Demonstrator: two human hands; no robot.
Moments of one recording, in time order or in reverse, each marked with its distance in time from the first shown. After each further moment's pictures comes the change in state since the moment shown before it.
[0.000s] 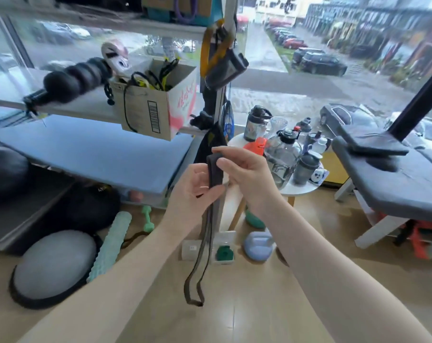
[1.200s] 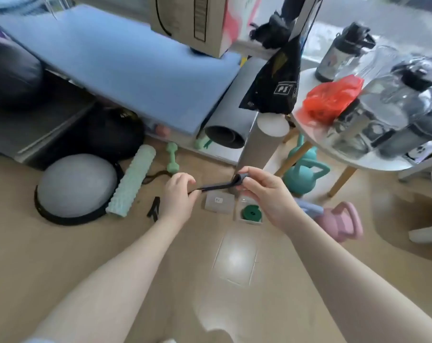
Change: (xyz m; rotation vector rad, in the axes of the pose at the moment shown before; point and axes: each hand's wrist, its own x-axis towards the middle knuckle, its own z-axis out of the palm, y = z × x) left_hand 0.006 -0.315 -0.093 0.734 0.109 -0.437; right_hand 0.037 0.287 0.010 -0.021 -0.167 0.513
